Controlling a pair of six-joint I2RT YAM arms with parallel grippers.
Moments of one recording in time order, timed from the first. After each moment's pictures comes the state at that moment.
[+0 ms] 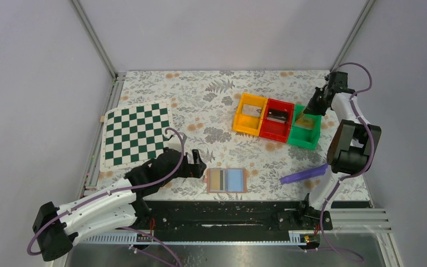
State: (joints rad) left arm -0.91 0.80 0.50 -0.32 -0.27 -0.68; right arm -0.24 1.86 1.45 -0.61 -0.24 0.29
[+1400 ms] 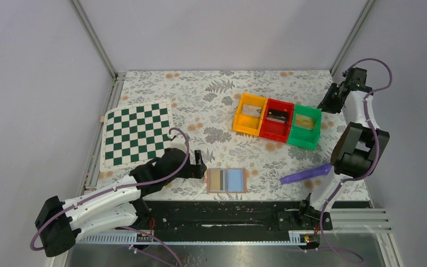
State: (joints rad) left arm -0.91 0.87 0.50 -0.32 -0.27 -0.68; right arm -0.35 1.85 1.55 -0.68 -0.21 0.21
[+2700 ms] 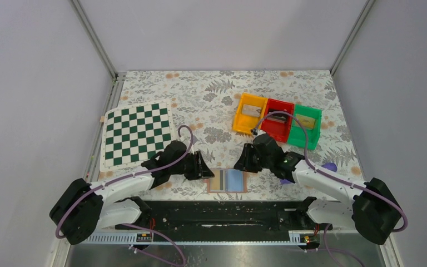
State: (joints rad) left arm -0.72 1.12 0.43 0.01 0.39 -0.90; right arm 0.75 1.15 0.60 -0.23 -0.13 0.83
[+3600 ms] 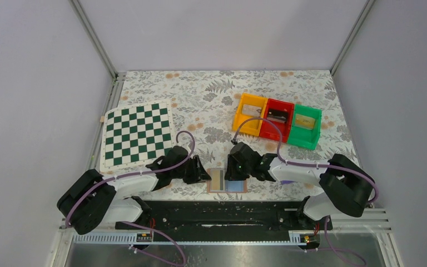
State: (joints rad) left arm -0.71 1.24 0.34 0.12 0.29 -0.94; right arm 0.94 1.45 0.67 -0.14 -0.04 0.83
